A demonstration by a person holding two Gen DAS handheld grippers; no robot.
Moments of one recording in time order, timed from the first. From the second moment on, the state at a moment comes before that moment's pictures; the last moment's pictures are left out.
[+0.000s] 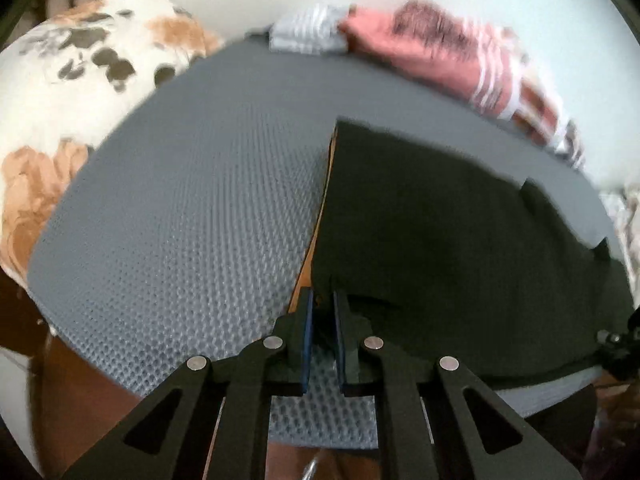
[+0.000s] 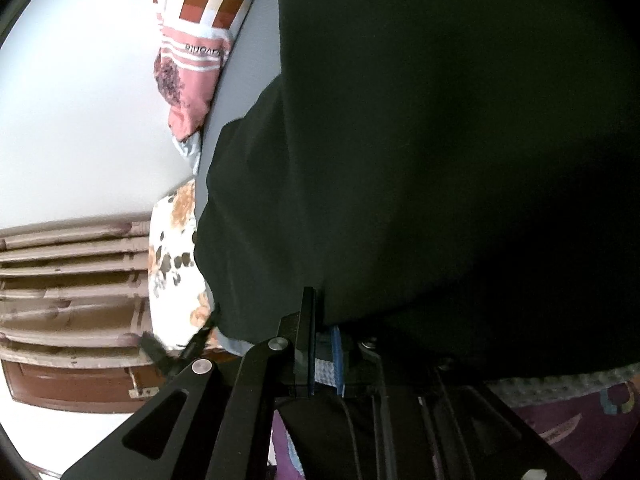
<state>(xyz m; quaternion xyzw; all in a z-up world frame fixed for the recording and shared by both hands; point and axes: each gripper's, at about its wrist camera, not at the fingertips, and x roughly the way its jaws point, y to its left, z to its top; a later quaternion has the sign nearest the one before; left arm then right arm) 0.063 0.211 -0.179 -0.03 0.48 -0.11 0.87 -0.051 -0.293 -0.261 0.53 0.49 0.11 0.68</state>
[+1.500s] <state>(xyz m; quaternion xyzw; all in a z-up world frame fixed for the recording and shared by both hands) 0.057 0.097 -0.196 0.04 0.52 -0.16 0.84 -0.188 -0.607 -0.187 0.56 0.27 -0.11 0.78</state>
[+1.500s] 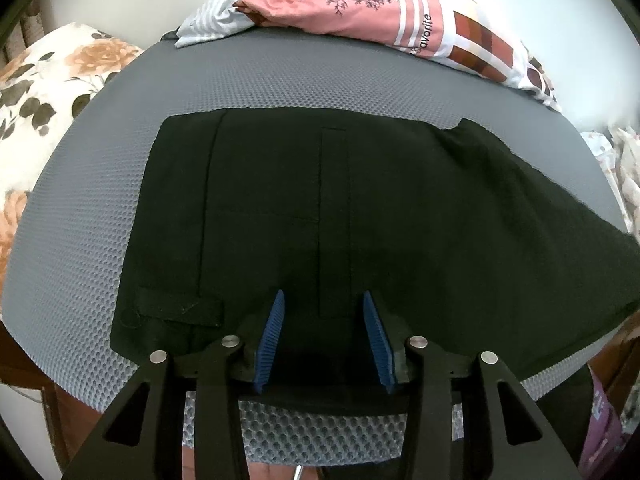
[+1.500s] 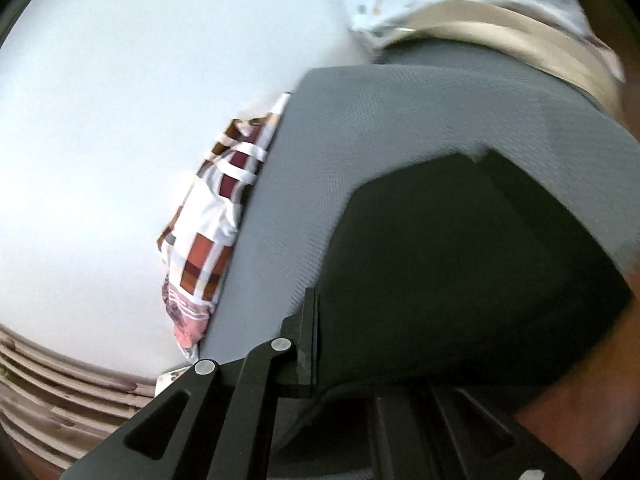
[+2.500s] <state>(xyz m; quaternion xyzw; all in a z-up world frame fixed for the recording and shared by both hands) 0.055 0.089 -0.196 0.06 0.51 -0.14 0.84 -0.339 -0.670 -0.257 0.65 0.16 -0.18 0.72</state>
